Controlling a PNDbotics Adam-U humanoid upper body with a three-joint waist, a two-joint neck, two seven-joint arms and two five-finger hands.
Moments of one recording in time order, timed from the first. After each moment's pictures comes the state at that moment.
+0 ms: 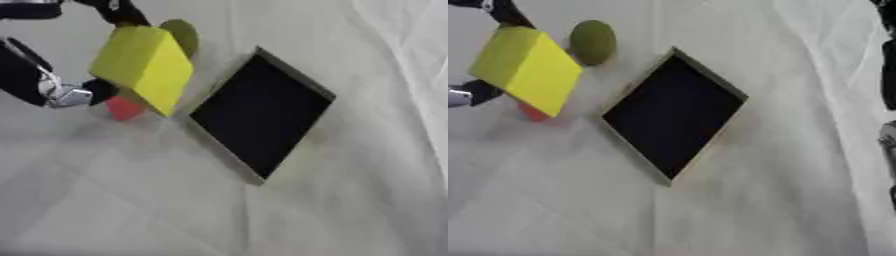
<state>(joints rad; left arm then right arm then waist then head) -0.97 0.76 -0.34 -1.90 -0.18 0.03 -0.85 -0.28 -0.52 -0.12 -1.98 -0.22 -0.36 -0.11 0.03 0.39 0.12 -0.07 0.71</state>
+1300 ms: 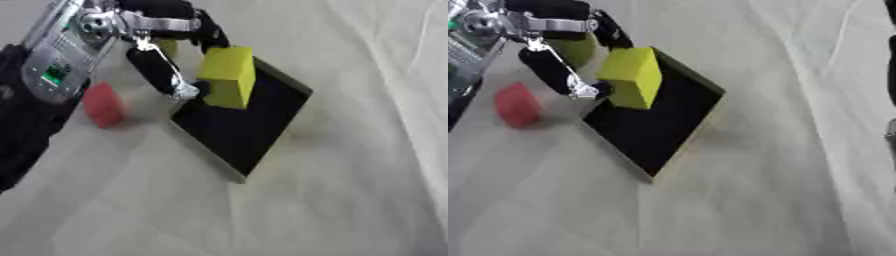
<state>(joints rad) -1.09 0.40 -0.45 -1.41 -0.49 -0.10 -0.86 -0.30 -0.52 -0.11 -1.98 -0.25 -0.34 -0.10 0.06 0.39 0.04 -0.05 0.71</state>
